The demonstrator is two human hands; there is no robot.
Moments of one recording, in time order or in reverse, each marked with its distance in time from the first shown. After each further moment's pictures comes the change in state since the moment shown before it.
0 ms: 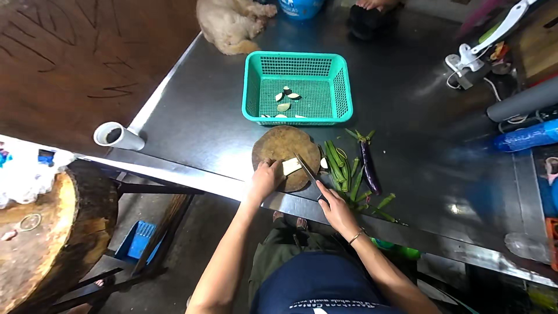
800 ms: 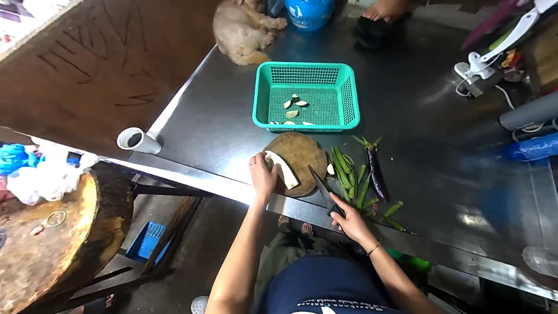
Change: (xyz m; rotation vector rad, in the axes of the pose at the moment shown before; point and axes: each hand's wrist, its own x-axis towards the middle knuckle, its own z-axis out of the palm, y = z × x) left_hand 0.002 -0.003 -0.014 -0.339 0.478 -0.216; right_hand -0.008 0.027 -0.007 0.441 -0.171 0.157
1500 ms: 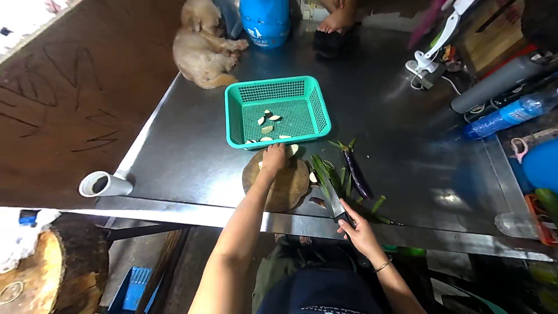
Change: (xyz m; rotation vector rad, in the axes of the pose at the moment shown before) left_hand 0.105 0.099 0.061 0.470 -0.601 0.206; right_hand -0.038 0.025 -0.010 0.289 0.349 -0.086
